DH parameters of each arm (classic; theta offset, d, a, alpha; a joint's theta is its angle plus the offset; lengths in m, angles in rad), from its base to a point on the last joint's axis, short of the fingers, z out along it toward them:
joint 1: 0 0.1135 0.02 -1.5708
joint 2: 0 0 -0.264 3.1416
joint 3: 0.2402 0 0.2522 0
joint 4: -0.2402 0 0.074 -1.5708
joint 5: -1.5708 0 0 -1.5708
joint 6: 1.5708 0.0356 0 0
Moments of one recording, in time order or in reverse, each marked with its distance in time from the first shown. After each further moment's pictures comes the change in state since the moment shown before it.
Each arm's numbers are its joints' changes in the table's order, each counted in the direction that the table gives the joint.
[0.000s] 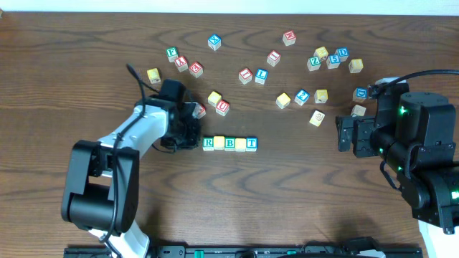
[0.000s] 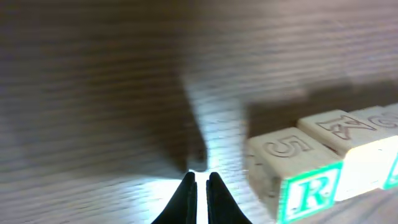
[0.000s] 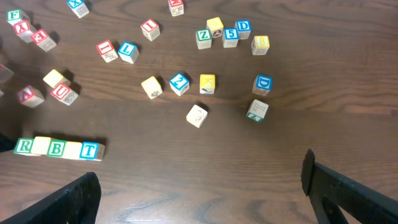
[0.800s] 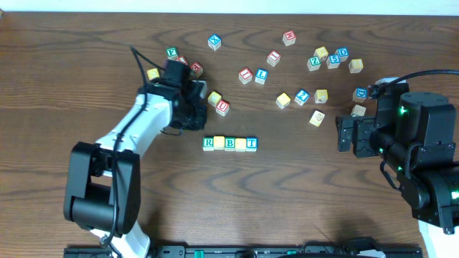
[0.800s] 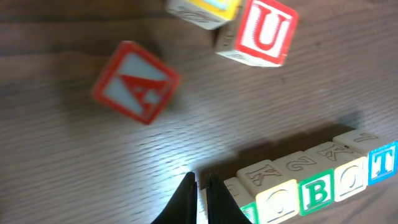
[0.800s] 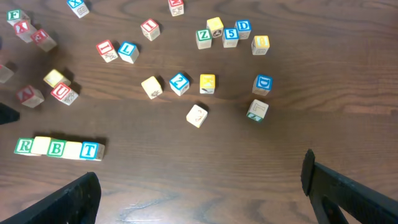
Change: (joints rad) left arm -0.052 0.000 0.153 0.010 0.020 0.061; right arm 0.000 0.000 0.000 0.000 0.000 0.000
